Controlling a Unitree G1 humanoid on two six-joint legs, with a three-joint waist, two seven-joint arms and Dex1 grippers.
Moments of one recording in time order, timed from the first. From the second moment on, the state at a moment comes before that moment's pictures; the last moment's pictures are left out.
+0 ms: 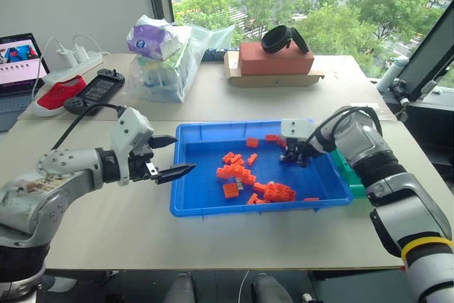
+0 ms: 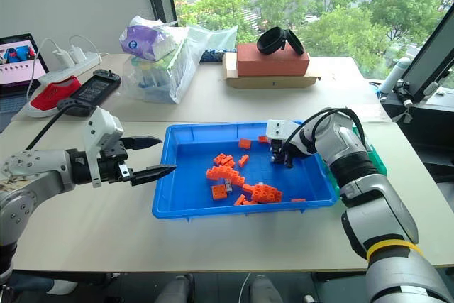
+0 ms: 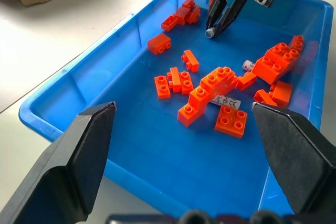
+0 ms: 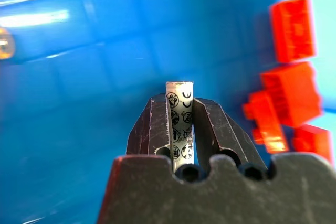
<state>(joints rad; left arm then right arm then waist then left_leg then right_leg) -0.37 0.89 0.18 -0.49 -0.73 0.87 -0.77 -1.05 -0.62 0.43 0.67 -0.31 0.23 1.34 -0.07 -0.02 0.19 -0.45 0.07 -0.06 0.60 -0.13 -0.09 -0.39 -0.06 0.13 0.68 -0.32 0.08</state>
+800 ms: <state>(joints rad) -0.68 0.68 0.08 -0.41 -0.79 0.88 -0.76 -1.12 -1.00 0.19 0.68 -0.19 0.35 1.34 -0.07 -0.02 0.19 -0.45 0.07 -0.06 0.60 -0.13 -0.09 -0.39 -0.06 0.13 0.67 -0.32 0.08</state>
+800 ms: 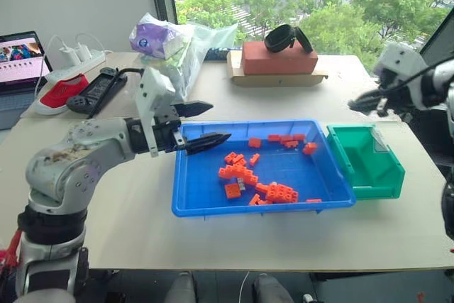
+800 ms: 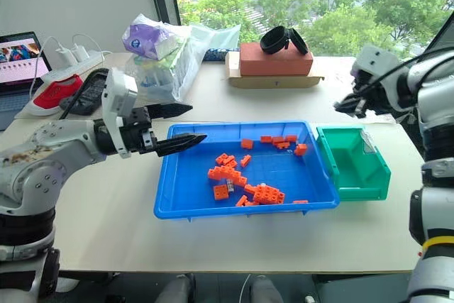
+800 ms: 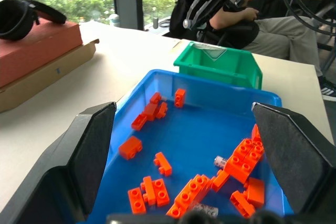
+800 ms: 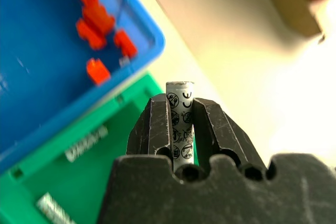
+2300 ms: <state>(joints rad) -0.55 0.84 0.01 -0.50 -0.70 0.85 -0.92 -0.93 -0.92 0.34 -0.14 0.29 0.81 1.54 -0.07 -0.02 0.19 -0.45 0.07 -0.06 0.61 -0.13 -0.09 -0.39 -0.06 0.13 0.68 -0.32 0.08</state>
